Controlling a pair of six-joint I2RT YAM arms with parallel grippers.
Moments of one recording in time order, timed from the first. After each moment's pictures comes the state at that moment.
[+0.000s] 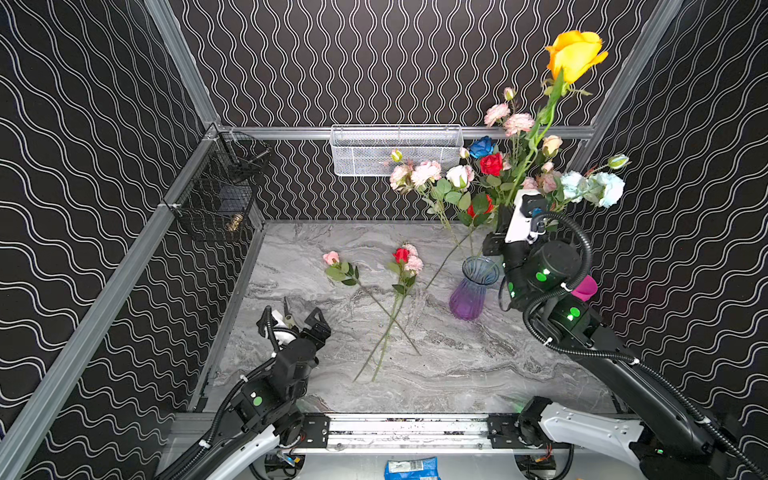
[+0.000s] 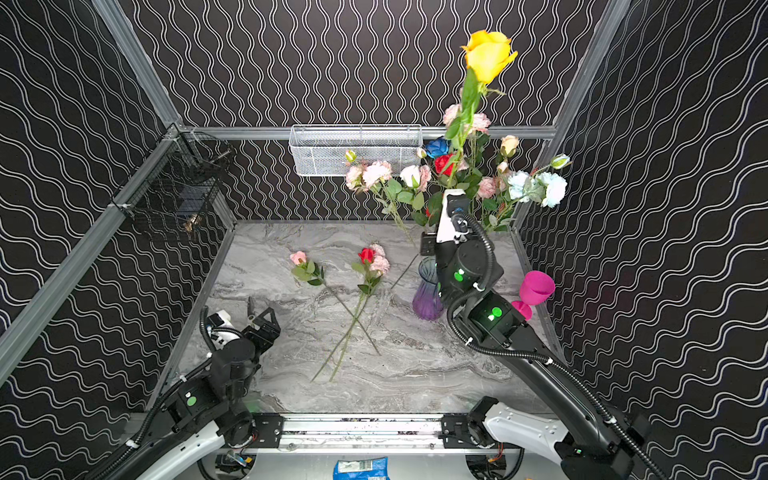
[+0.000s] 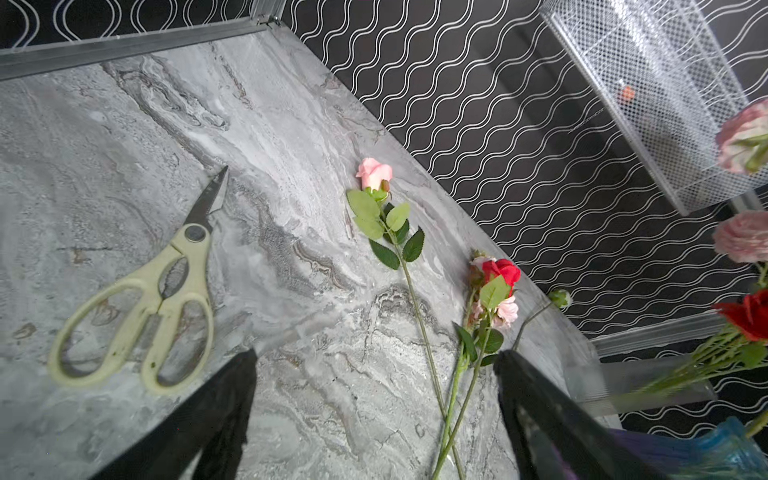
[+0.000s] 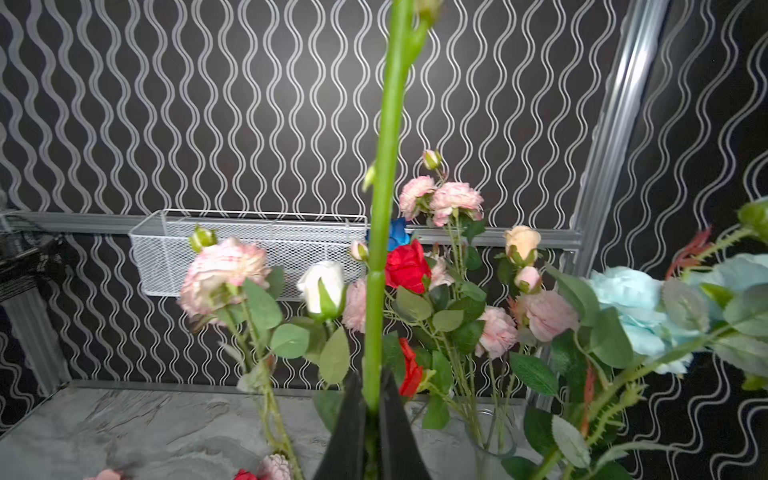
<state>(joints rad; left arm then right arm) -0.76 0.35 0.36 -0.45 -0.79 -1.05 0.69 1.07 1.23 0.02 0.67 -0.13</state>
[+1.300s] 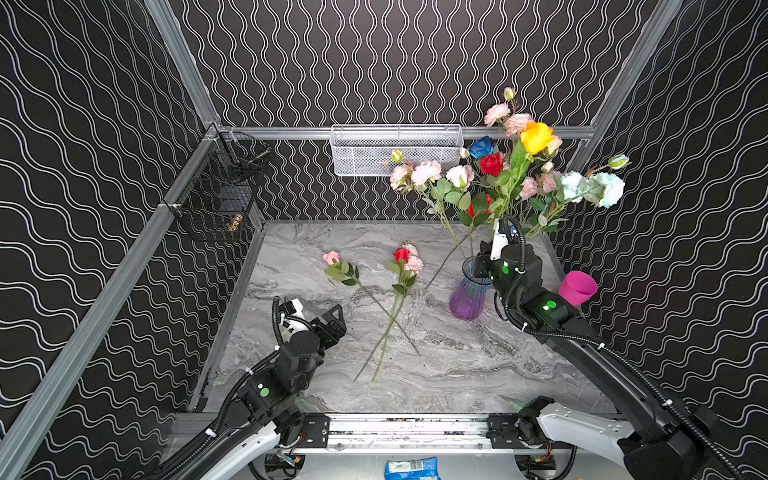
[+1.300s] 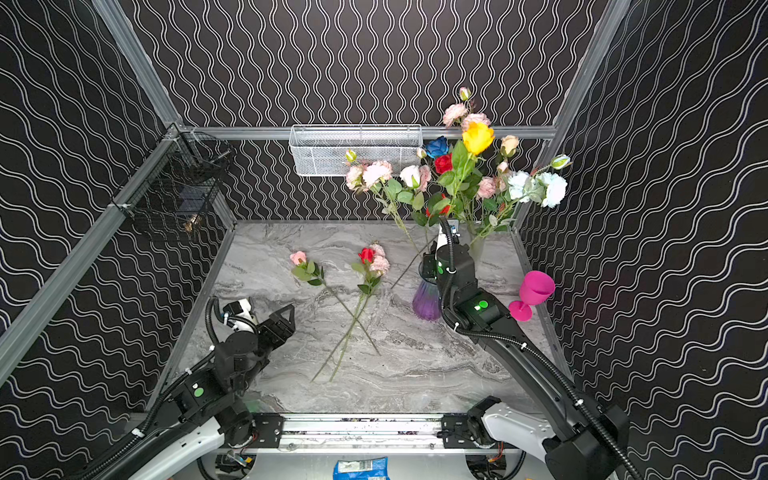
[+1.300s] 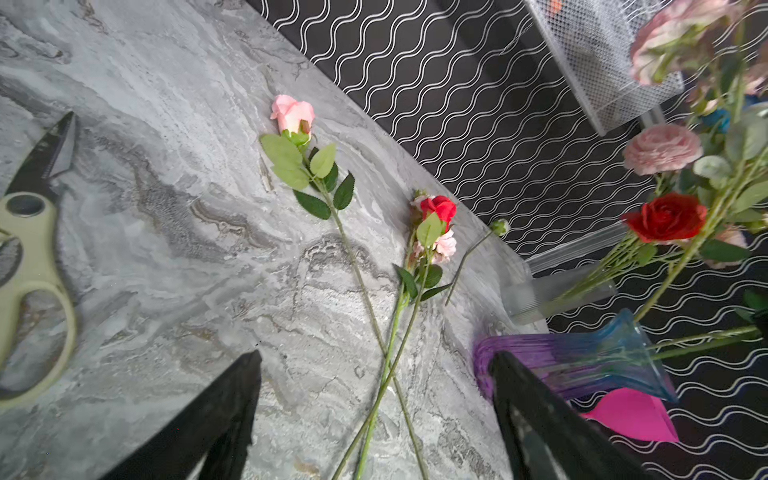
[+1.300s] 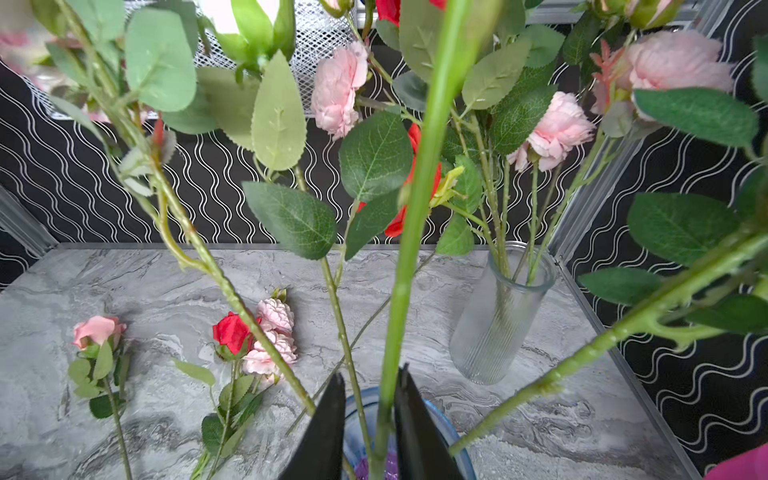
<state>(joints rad) -0.76 0.45 0.40 -0.31 -0.55 -0.98 0.54 1.11 1.05 -0.21 0.48 0.15</state>
